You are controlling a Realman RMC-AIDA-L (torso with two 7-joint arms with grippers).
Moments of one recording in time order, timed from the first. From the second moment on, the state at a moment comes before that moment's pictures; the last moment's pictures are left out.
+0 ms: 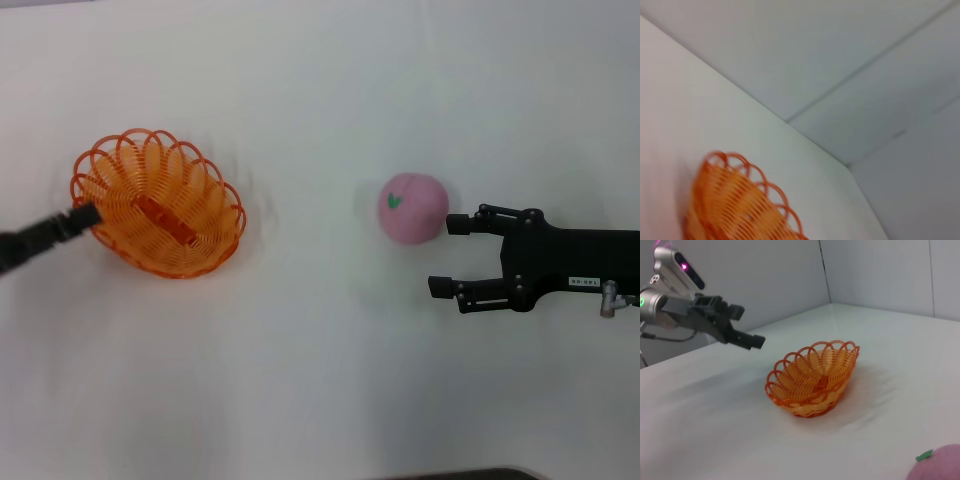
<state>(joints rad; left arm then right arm) -0.33 -2.10 0.26 0.68 2.17 1.75 -1.91 0.35 2.06 -0.74 -0.53 -2.01 -1.55 1.12</state>
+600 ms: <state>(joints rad) -0.36 -2.15 0.50 1.04 2.18 1.51 -2.02 0.36 2.06 -0.74 -0.53 -2.01 -1.55 1.12</state>
